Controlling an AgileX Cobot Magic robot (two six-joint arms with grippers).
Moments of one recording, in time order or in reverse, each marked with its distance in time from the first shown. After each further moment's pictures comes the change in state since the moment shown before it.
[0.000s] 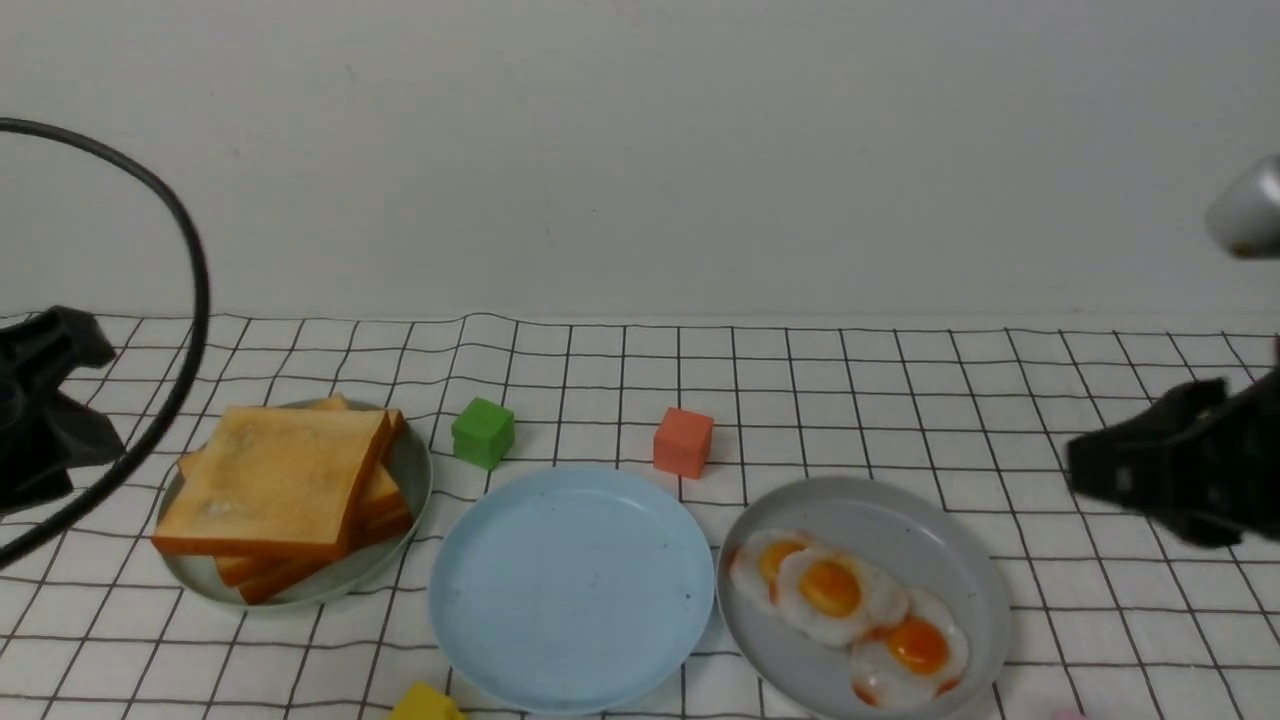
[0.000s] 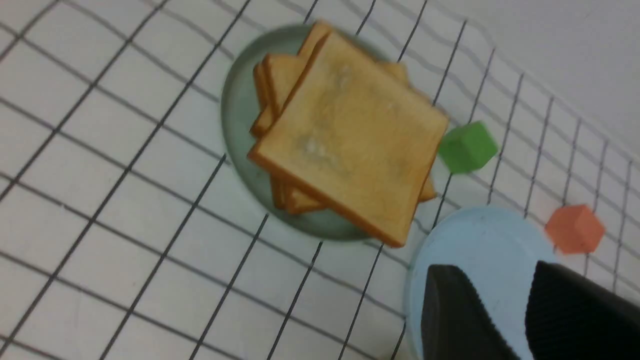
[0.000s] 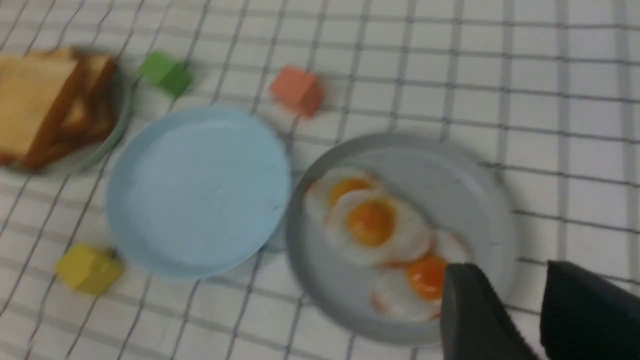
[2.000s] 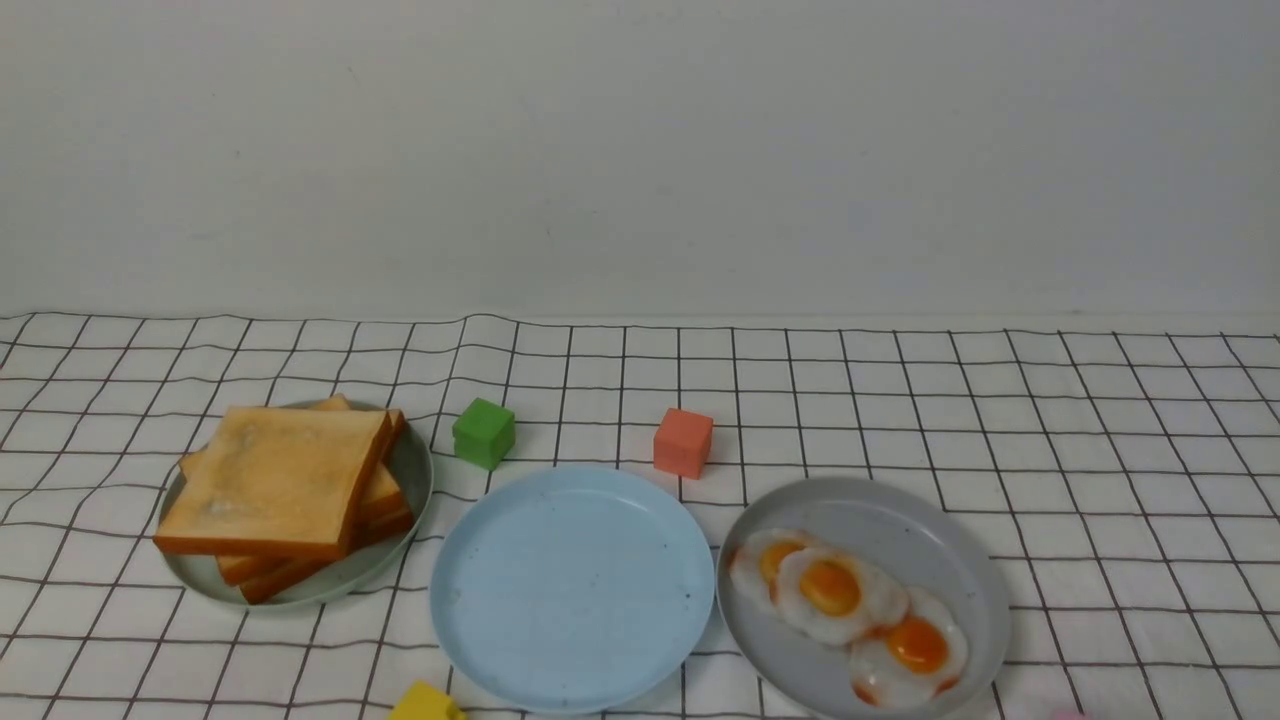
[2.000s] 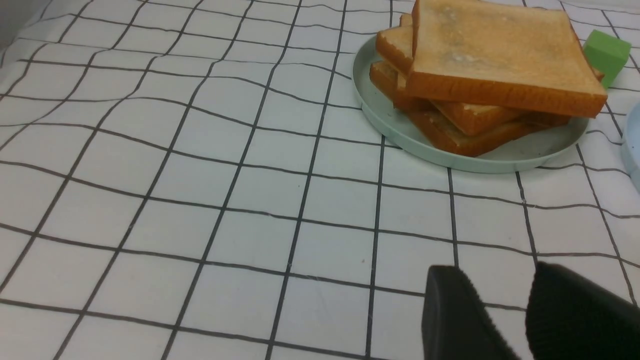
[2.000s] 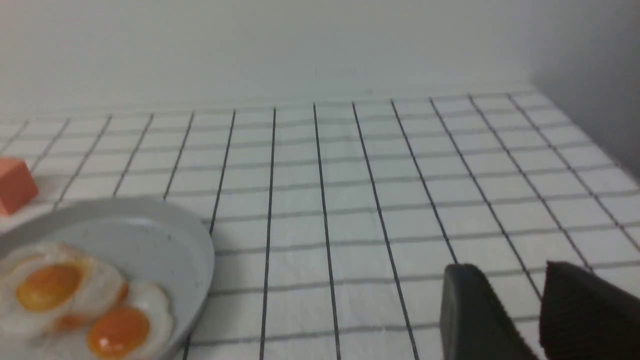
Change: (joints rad) right arm -0.511 -1.006 0.925 -0.199 -0.523 -0.056; left arm 0.000 -1.022 0.889 0.310 -0.310 0.249
